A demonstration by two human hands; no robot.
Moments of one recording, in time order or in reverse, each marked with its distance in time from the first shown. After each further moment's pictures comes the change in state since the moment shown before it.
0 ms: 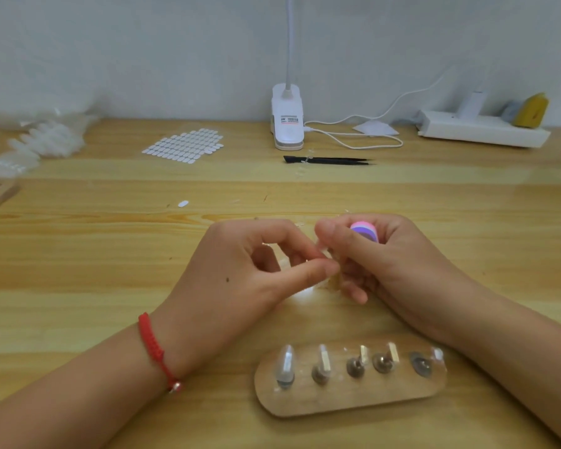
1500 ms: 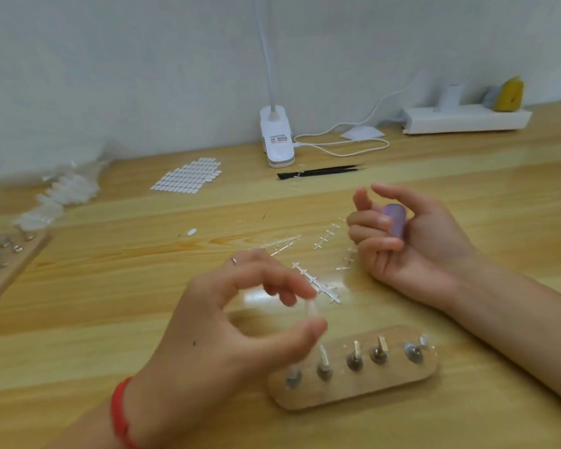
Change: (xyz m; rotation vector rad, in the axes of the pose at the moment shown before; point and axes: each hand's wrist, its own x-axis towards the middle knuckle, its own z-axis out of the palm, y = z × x) left_hand -0.030 0.024 -0.017 0.051 -0.102 0.018; right_hand 0.007 -0.011 -0.031 1.041 0.040 0.282
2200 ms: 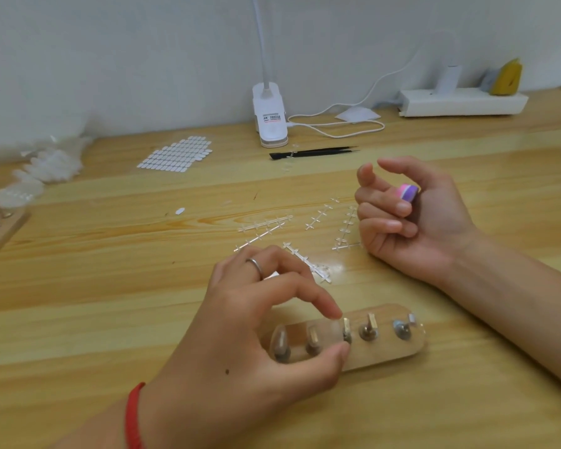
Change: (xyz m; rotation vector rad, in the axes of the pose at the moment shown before) left_hand -0.012 0.003 0.024 0.241 -0.044 0.041; right_hand -0.003 -0.005 -0.002 -0.111 0.013 -0.085
